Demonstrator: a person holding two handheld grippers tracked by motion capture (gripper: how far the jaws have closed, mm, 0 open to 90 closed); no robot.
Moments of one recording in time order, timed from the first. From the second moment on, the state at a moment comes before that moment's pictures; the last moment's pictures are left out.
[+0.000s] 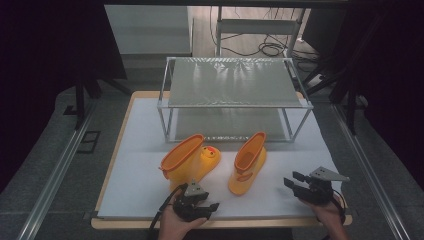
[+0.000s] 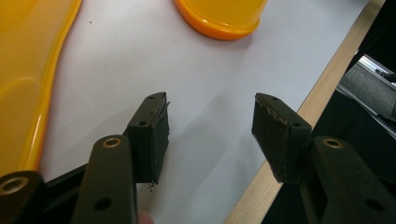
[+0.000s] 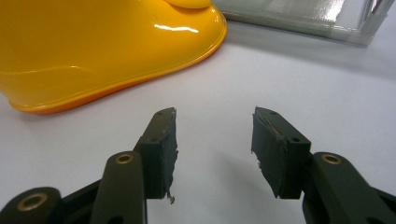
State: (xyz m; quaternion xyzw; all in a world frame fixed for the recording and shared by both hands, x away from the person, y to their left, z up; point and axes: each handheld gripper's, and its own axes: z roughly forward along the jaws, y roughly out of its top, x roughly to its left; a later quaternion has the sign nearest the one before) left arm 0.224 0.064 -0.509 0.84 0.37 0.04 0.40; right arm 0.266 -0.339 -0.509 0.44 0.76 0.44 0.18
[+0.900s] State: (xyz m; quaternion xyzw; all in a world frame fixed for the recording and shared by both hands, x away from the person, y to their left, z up) left arm 0.223 0.051 -0.442 0.87 0.32 -0.04 0.38; right arm 0.266 -0.341 -0.510 0.45 0.76 0.44 0.18
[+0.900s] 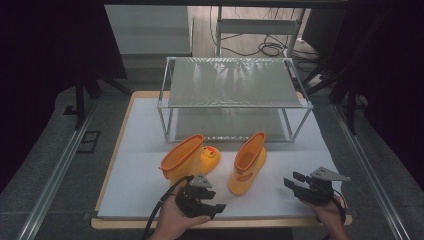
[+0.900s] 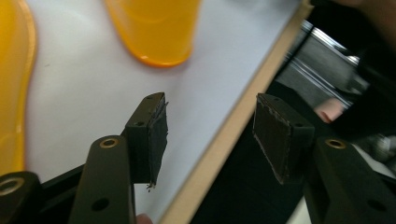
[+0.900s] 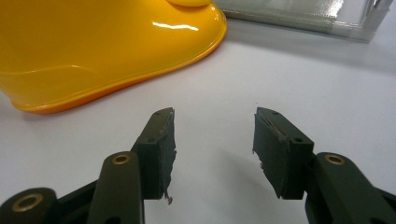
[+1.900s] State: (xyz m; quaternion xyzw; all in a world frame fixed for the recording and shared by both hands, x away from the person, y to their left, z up) left arm 0.272 0.039 -0.326 0.88 0.29 -0.11 0.37; right arm 0.266 -0.341 -0.511 0.45 0.76 0.44 0.18
